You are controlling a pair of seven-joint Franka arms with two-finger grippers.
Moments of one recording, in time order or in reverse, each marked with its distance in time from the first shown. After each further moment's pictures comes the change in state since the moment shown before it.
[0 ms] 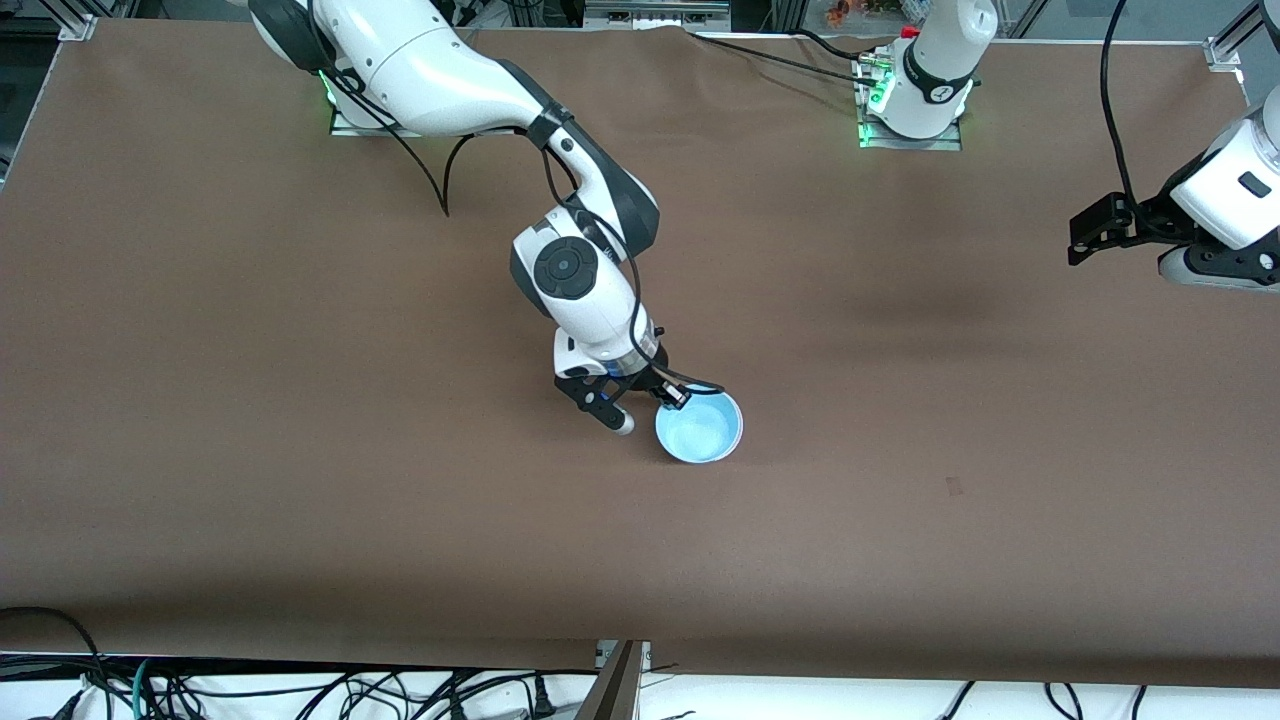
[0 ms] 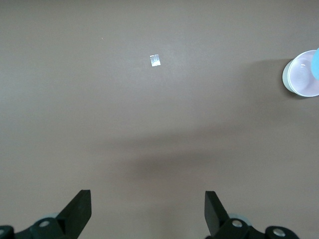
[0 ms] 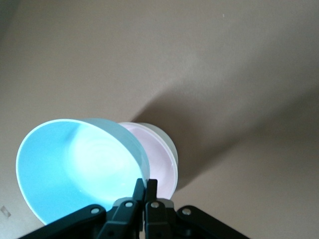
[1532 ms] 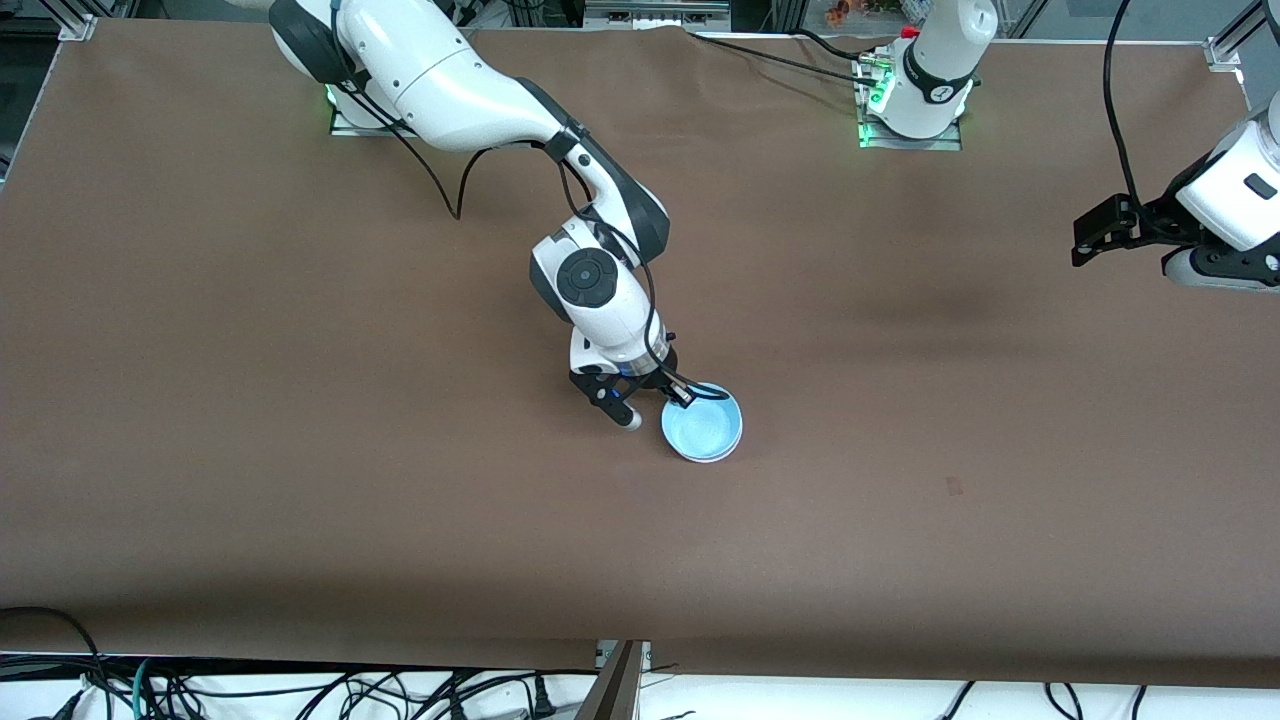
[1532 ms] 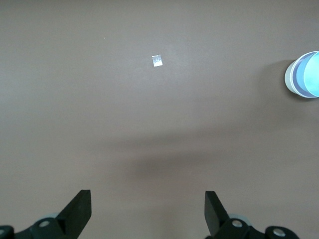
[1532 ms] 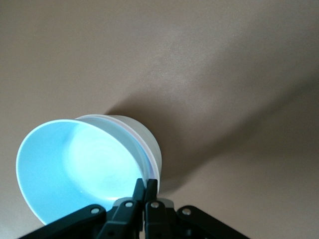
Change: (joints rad) left arm 0.007 0.000 0.001 -0.002 0.000 0.004 0.000; right arm 0.020 0.063 -0.003 0.004 0.000 0.027 0.055
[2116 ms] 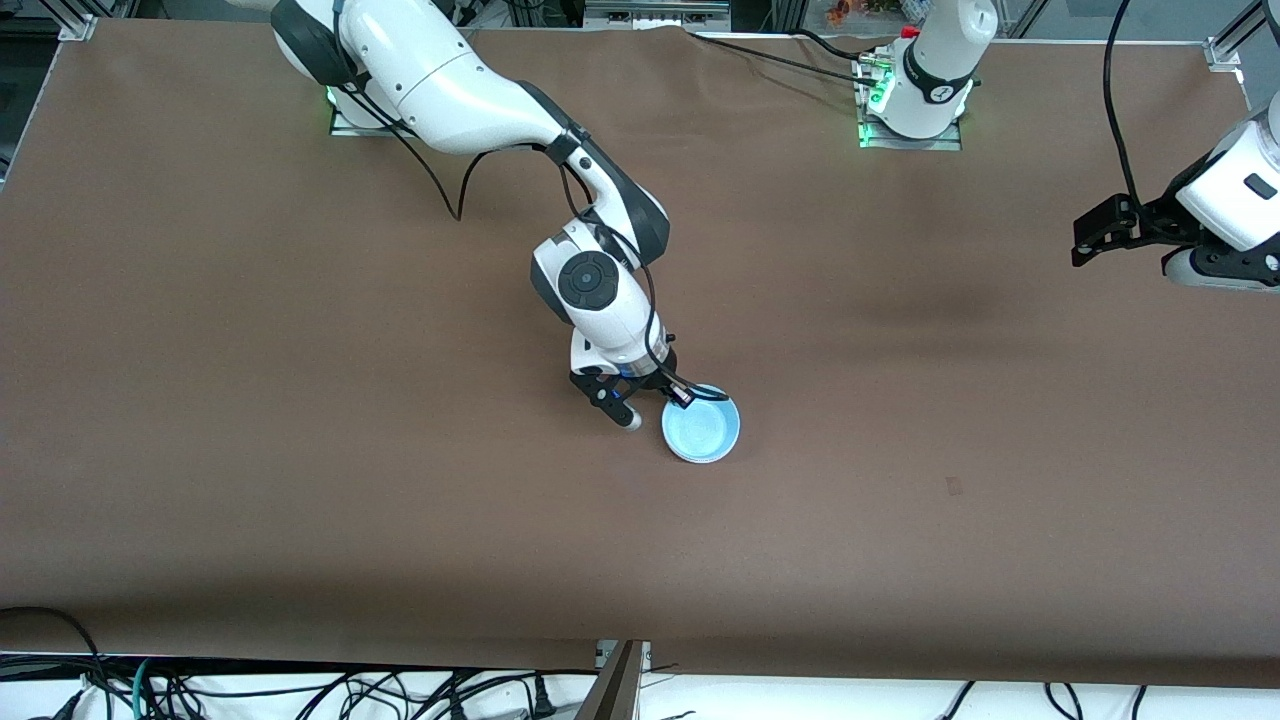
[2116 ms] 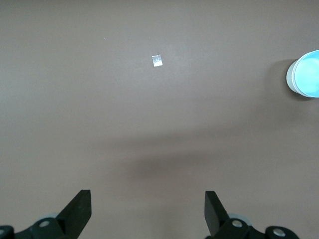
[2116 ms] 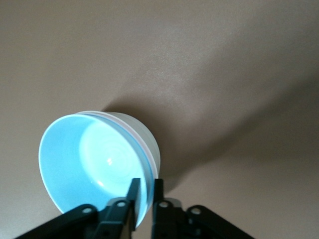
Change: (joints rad) left arm 0.000 0.000 0.000 0.000 0.000 0.000 0.000; right arm 0.000 0.007 0.000 0.002 0.000 0.001 0.000
